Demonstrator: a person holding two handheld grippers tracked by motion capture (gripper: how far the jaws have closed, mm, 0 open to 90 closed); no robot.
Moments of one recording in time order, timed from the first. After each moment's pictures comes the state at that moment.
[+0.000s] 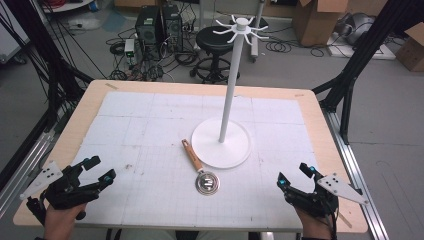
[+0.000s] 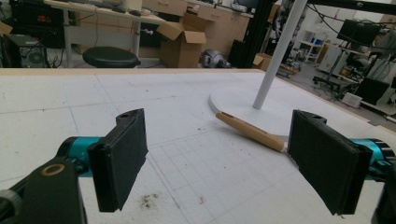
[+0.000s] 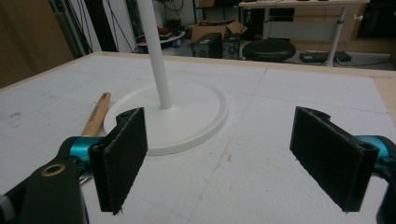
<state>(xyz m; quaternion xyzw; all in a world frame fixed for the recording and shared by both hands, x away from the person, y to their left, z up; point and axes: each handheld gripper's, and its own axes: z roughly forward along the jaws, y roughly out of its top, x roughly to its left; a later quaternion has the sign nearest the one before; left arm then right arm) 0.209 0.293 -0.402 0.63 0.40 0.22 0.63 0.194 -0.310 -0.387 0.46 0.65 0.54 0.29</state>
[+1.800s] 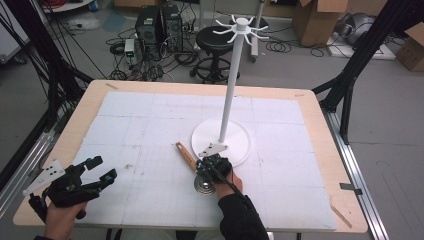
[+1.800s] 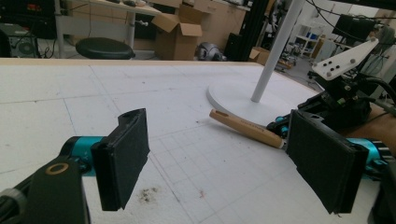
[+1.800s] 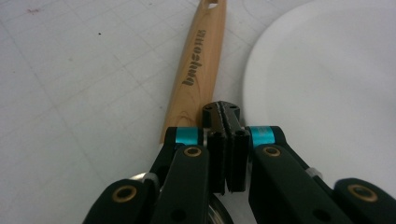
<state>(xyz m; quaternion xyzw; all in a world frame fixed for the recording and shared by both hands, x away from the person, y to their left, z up) 0.215 0.296 -0.406 0.64 0.40 0.20 0.62 0.313 -0.089 -0.445 0.33 0.85 0.37 0.15</state>
